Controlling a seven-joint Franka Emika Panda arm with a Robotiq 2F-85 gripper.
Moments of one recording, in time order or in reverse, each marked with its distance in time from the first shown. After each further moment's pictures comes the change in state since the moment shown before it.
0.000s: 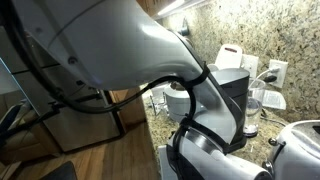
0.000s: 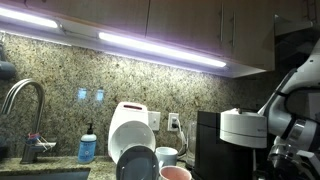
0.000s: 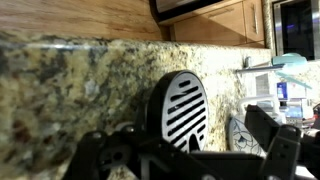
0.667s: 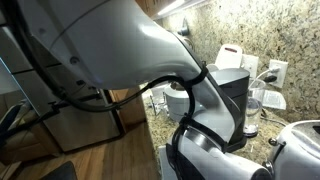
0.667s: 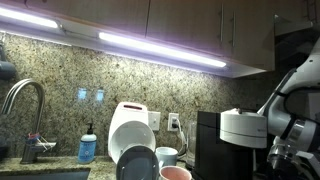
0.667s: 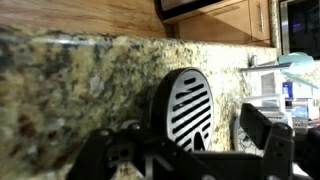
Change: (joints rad) arm 0.012 0.002 -0.005 0.001 0.000 0.024 -0.001
